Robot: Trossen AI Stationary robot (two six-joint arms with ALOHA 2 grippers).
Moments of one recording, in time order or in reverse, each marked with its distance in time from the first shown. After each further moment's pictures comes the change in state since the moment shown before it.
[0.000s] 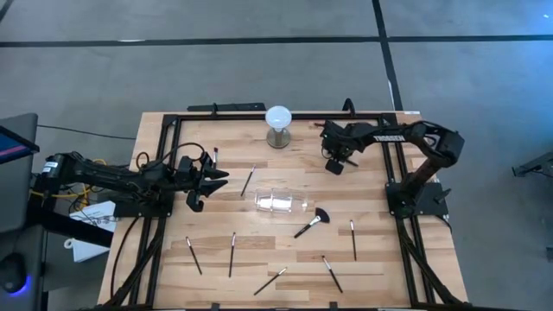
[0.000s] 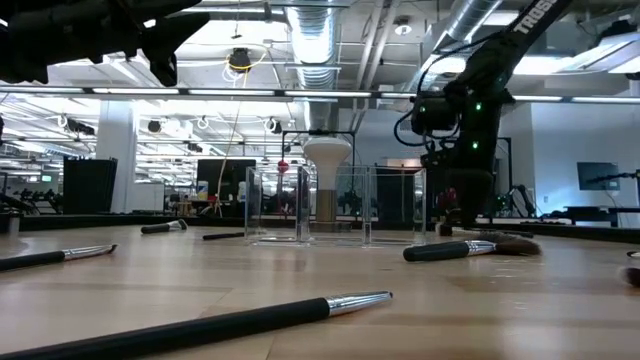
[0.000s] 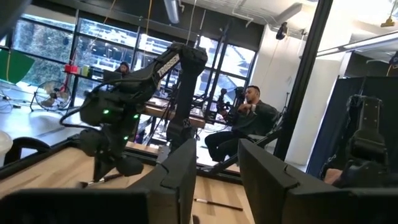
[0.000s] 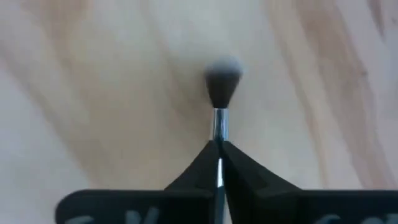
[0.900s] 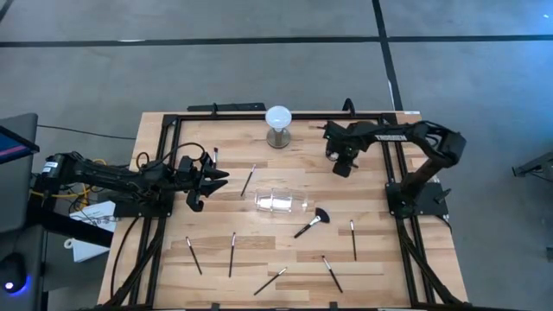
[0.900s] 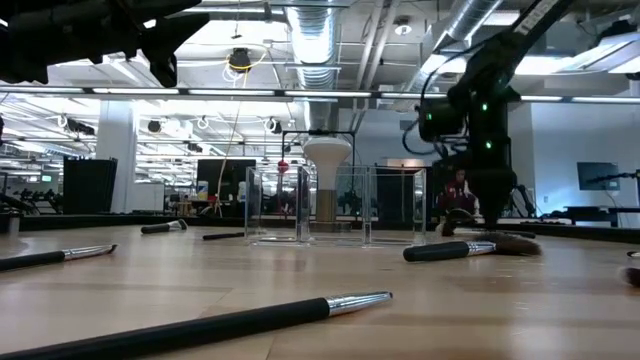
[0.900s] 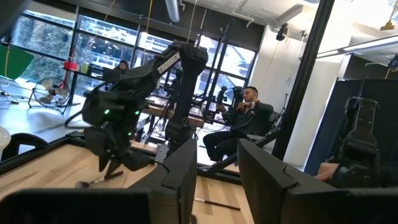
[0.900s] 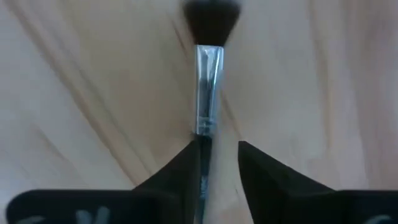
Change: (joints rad) left arm 0.000 0.000 0.000 -0.001 0.000 -0.007; right arm -0.058 0.017 0.003 -0.142 -0.001 -0.096
